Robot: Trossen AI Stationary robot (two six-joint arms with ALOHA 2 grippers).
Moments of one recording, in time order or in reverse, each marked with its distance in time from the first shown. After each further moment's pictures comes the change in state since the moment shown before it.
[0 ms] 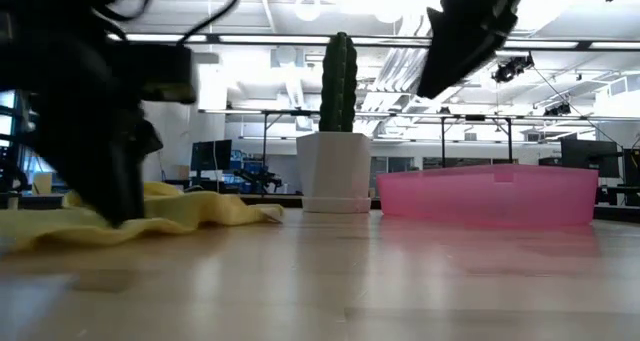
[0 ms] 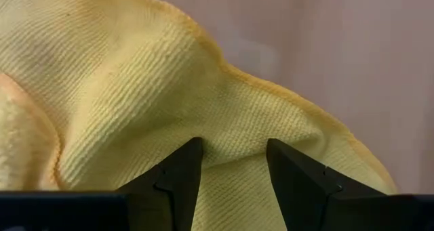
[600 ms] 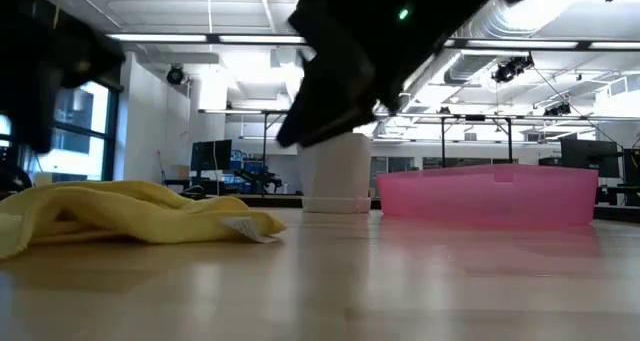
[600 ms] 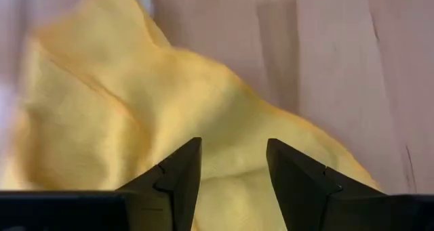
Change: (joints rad) left arm -0.276 -0.039 0.157 -0.218 -0.106 0.174; right arm -0.040 0.310 0.000 0.755 -0.012 -0.357
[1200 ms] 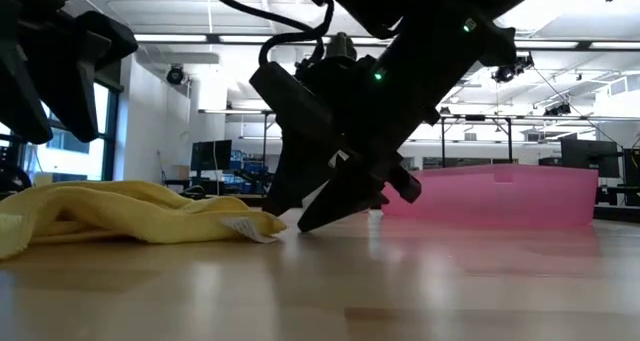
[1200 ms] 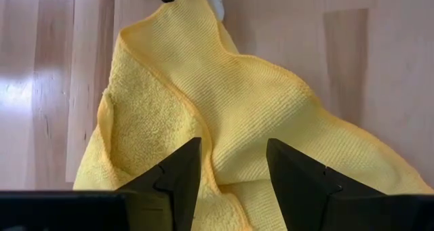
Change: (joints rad) left arm 0.025 -0.010 0.034 -0.130 -0.123 -0.052; right arm -0.030 0.144 0.000 0.079 -0.174 0.520
